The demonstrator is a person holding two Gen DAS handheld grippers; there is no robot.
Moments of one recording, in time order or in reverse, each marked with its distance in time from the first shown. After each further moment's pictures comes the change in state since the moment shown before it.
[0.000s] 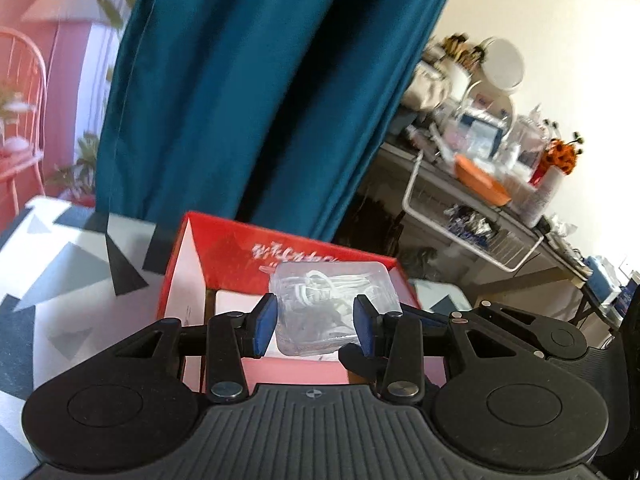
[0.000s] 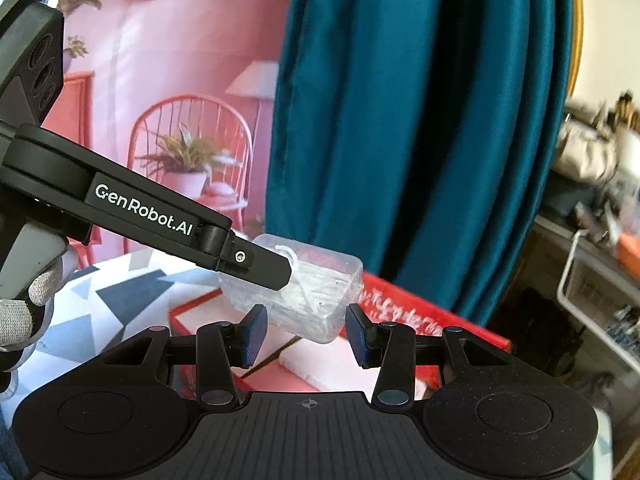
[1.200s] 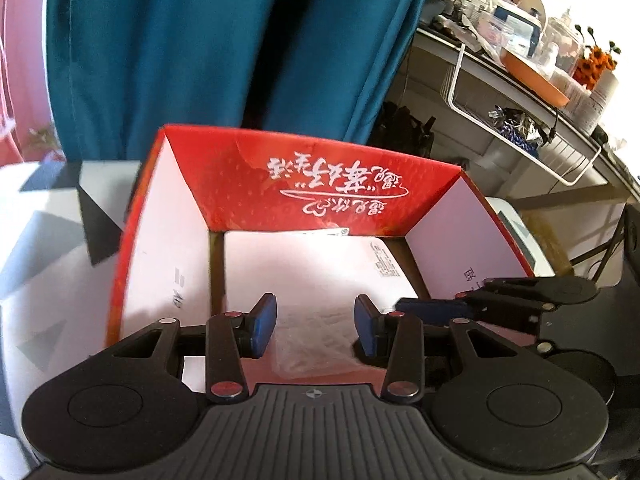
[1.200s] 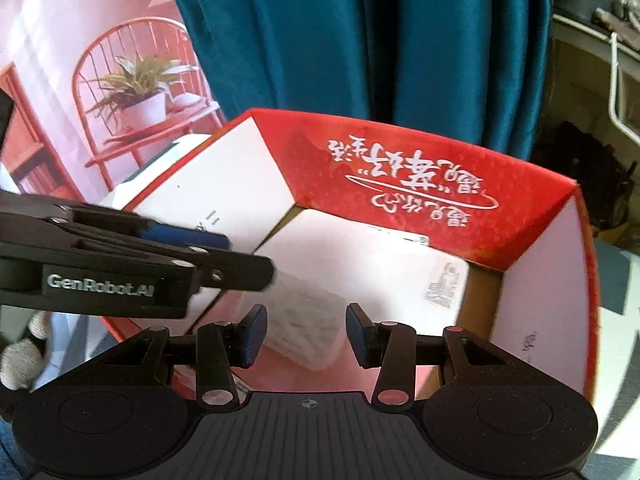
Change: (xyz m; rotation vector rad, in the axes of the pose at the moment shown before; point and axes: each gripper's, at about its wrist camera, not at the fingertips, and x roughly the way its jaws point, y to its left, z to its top) left arm 0.109 0.027 -0.019 0.116 0.238 0.060; right arm 0.113 -0.062 -0.047 0.281 0.347 0.072
